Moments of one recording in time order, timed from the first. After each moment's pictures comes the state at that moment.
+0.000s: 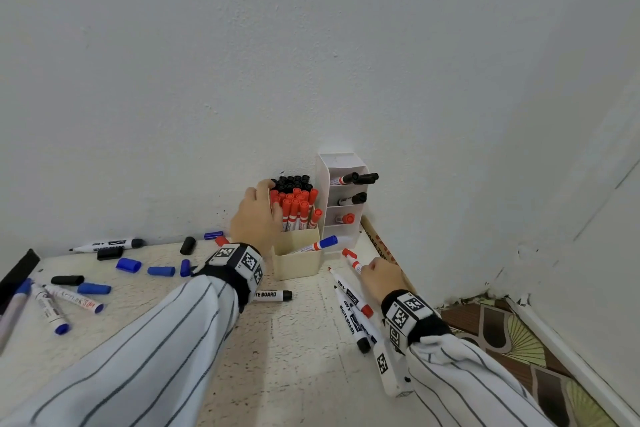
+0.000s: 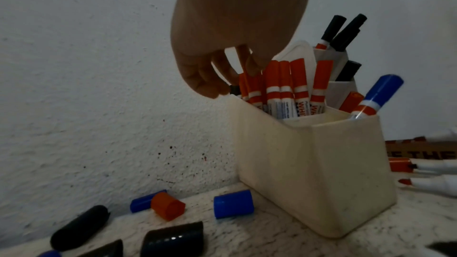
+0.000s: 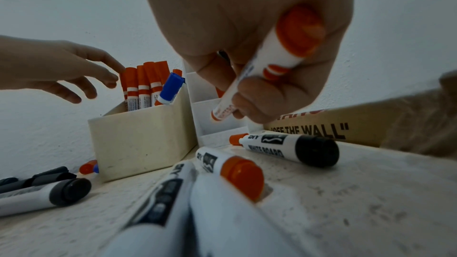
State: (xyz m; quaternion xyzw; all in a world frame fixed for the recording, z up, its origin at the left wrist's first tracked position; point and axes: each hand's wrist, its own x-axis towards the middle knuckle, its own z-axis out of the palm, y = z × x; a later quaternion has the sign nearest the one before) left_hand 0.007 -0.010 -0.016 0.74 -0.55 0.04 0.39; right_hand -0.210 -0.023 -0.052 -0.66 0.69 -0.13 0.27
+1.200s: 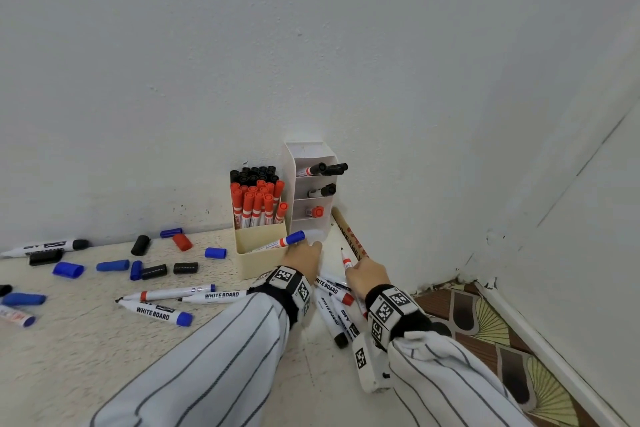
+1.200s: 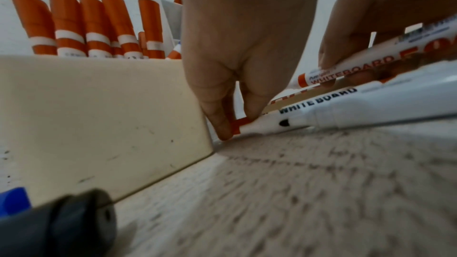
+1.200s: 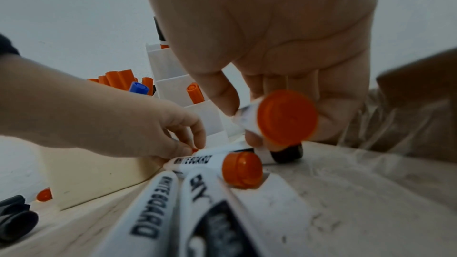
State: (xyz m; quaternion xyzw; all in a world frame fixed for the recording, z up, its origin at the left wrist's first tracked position) left_hand -0.105 -0.052 -0.080 0.69 -0.72 -0.07 -0.02; right_hand -0.236 -0.043 -0.066 -0.62 0.71 -0.12 0.31
